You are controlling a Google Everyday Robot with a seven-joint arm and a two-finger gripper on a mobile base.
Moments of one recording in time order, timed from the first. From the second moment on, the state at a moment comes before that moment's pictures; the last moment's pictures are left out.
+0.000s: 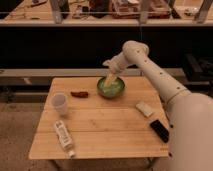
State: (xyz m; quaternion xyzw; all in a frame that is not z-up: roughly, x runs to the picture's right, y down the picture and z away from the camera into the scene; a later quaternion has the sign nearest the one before) arm -0.012 -0.078 0.857 -0.22 -0.29 0.02 0.93
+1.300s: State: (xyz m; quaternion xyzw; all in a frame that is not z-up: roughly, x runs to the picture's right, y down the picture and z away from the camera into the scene) arm -0.125 -0.008 0.952 -0.28 -0.28 -0.03 0.92
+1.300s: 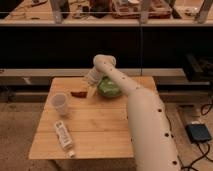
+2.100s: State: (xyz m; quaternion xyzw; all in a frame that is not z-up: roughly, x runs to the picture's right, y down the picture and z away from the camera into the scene) arm -0.146 0.013 0.979 -0.27 -0.27 -0.02 0.93
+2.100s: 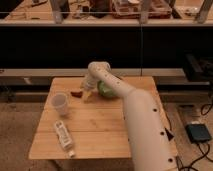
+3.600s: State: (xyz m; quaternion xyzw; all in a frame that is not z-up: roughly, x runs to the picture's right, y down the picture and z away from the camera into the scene) arm -0.141 0.015 0.985 -0.26 -0.25 -0.02 0.93
